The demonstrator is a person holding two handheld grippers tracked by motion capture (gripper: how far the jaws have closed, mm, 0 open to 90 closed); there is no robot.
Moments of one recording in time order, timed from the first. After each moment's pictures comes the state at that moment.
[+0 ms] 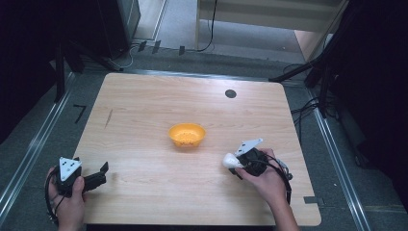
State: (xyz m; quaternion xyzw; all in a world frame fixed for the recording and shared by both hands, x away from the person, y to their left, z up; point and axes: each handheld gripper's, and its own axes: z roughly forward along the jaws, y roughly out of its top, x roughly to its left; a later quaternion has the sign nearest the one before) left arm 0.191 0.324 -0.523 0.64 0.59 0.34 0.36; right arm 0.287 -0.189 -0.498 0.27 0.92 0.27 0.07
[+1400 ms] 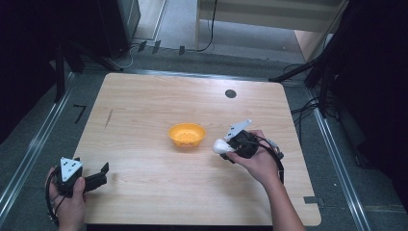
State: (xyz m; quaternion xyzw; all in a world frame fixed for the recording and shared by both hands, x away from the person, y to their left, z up) left arm 0.190 0.322 -0.523 0.65 0.58 0.34 0.35; right arm 0.327 -0.159 -0.466 0.21 0.94 0.27 0.08
